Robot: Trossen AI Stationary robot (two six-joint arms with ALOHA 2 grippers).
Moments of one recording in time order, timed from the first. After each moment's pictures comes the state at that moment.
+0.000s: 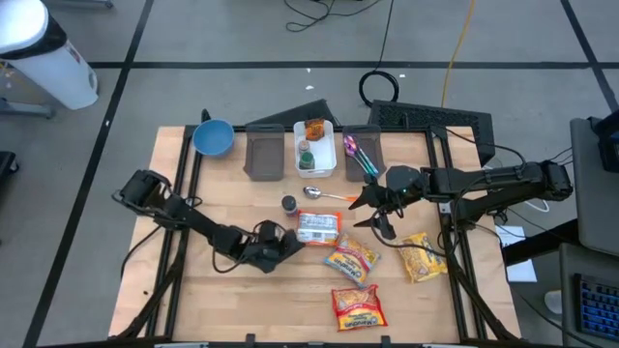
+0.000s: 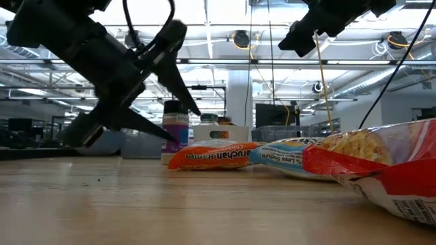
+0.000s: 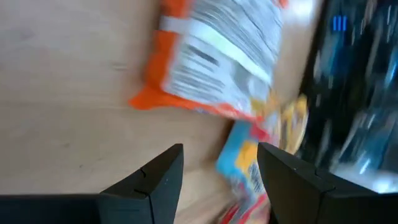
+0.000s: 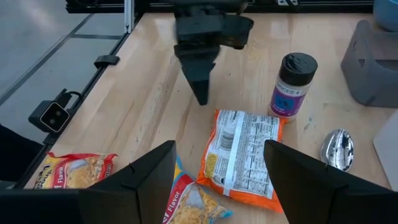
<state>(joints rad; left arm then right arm) -0.44 1.74 0.77 0.26 -0.51 -2.05 -0.01 1.10 0.80 -0.22 -0.26 -0.01</state>
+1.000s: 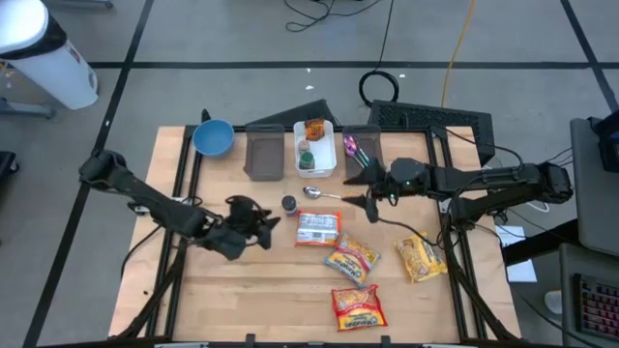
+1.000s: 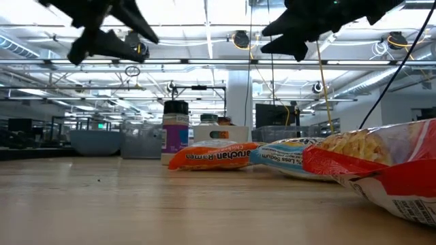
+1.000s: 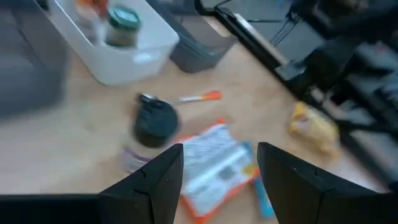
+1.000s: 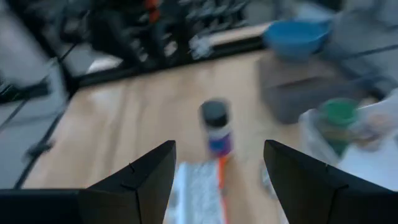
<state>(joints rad) -0.48 1.26 0.78 -0.23 -0.85 -1.16 -0.08 1.11 0.74 0.05 -0.02 0.19</state>
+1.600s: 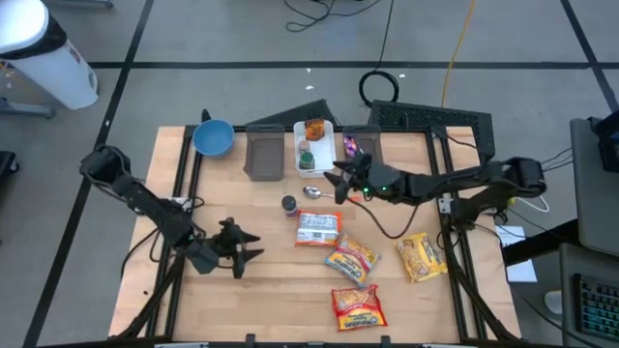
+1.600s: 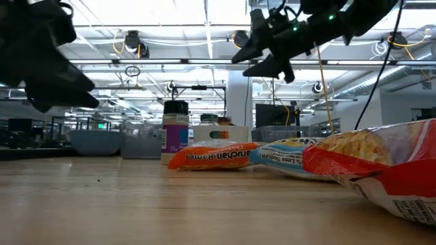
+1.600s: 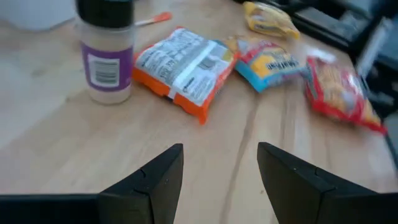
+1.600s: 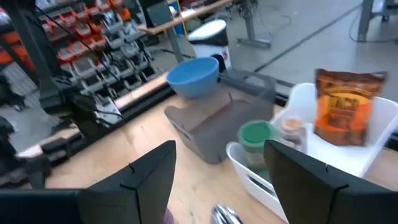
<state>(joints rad) -0.71 1.23 0.34 0.26 -0.75 -0.84 -0.07 1.40 0.74 0.43 0.42 0.44</state>
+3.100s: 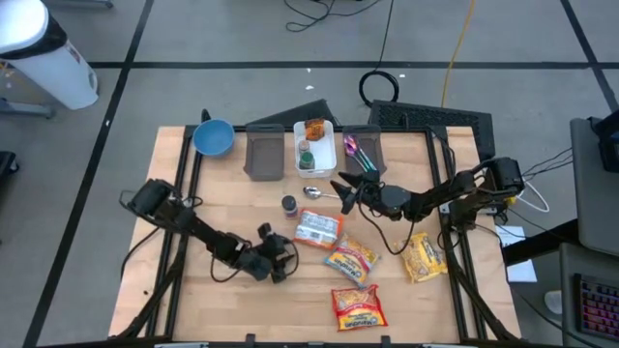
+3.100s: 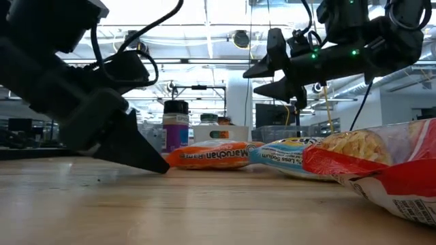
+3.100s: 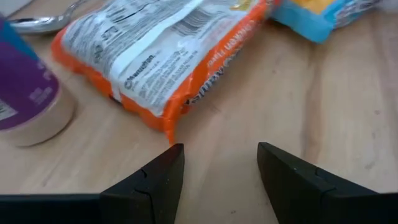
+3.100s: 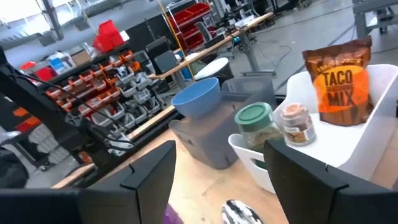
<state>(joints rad) -0.49 1.86 0.65 0.45 -0.63 -0.54 0.02 1.59 0.46 1.11 0.58 0.50</state>
